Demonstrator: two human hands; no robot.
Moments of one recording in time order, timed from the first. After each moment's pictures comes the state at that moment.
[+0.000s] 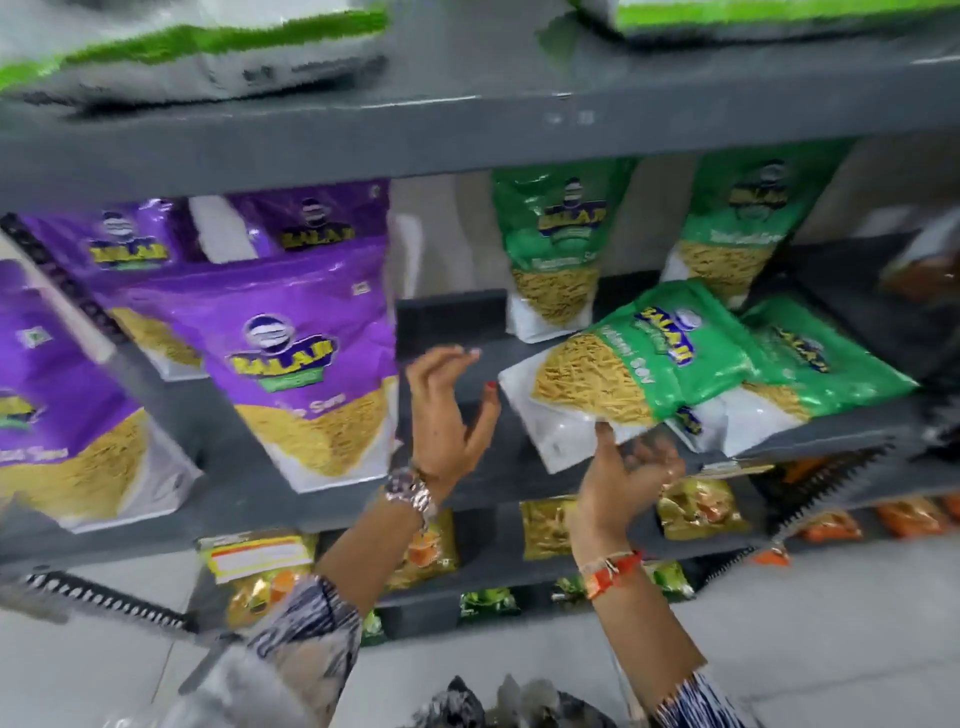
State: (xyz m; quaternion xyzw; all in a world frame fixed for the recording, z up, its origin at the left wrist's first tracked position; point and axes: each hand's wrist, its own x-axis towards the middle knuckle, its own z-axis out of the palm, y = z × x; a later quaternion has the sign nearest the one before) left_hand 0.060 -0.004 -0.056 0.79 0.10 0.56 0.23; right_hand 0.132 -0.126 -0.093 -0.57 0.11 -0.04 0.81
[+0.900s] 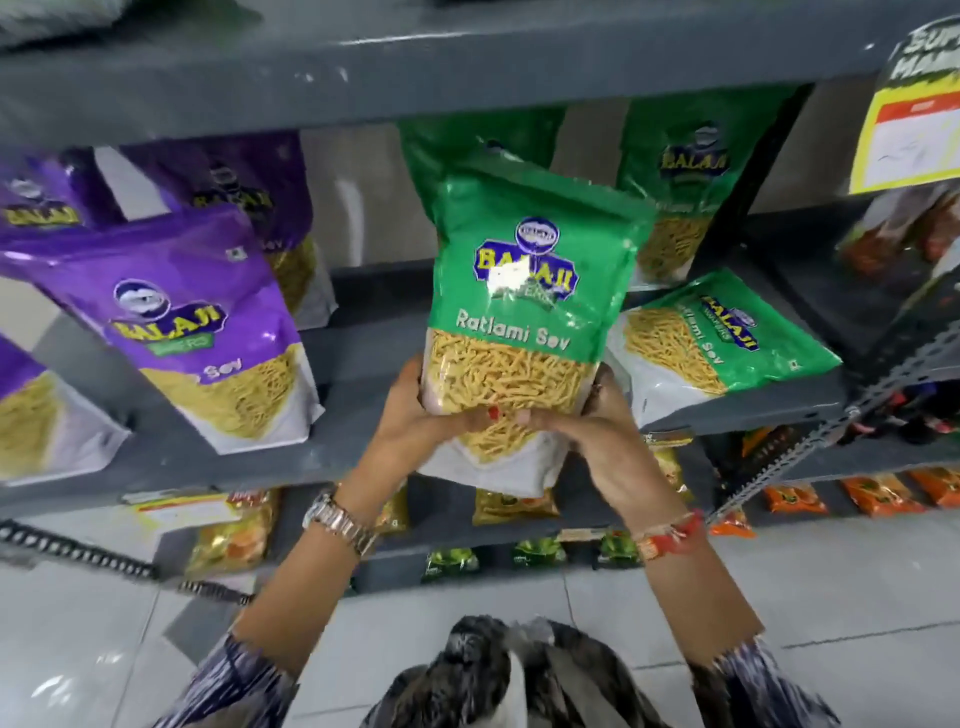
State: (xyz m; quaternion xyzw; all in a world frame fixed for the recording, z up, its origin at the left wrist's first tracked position) left_hand 0.088 -0.083 -0.032 0.71 0.30 0.21 0.61; right_hand 0.210 -0.229 -0.047 -0.58 -0.23 0.33 0.71
